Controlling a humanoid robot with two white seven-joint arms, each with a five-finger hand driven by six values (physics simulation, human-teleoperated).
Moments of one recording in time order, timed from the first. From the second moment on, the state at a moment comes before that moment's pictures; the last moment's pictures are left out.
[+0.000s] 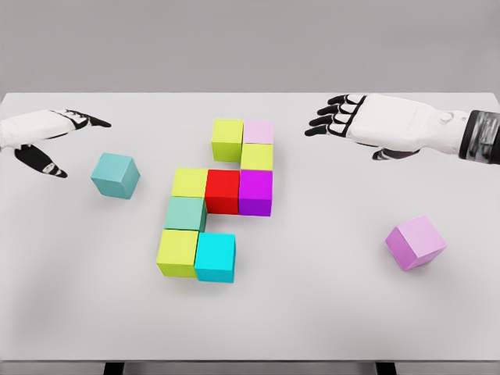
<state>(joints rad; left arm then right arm) -0.77 0.91 -0.78 -1.10 -0.15 -0.61 -0.45 -0.63 -0.79 0.45 -1.67 0.45 -0.61 0.61</state>
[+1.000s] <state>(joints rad) -0.76 0.96 -0.89 -1.56 -0.04 0.15 -0.55 -0.33 -1.20 0.37 -1.55 0.09 -0.61 0.61</state>
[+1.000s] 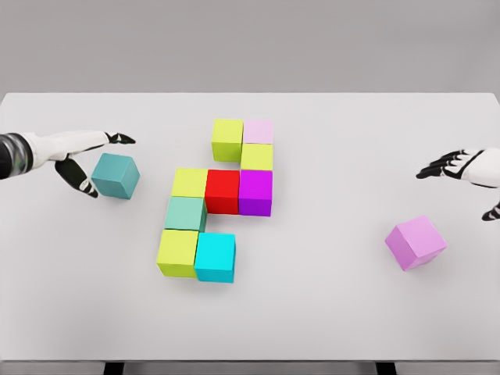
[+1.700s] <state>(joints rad) -0.76 0.90 -0.91 -1.52 -0.11 0.15 -0.54 -0.22 -1.20 0.38 -1.62 0.09 -0.61 0.61</state>
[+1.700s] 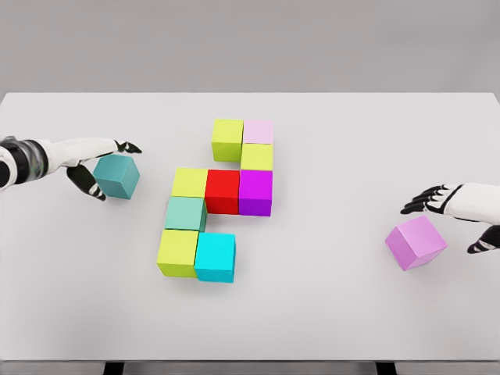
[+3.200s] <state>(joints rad) -0.90 0.66 -0.91 -1.33 -0.09 0.15 -0.42 -0.25 -1.12 0.46 -1.62 0.12 -0.61 0.61</state>
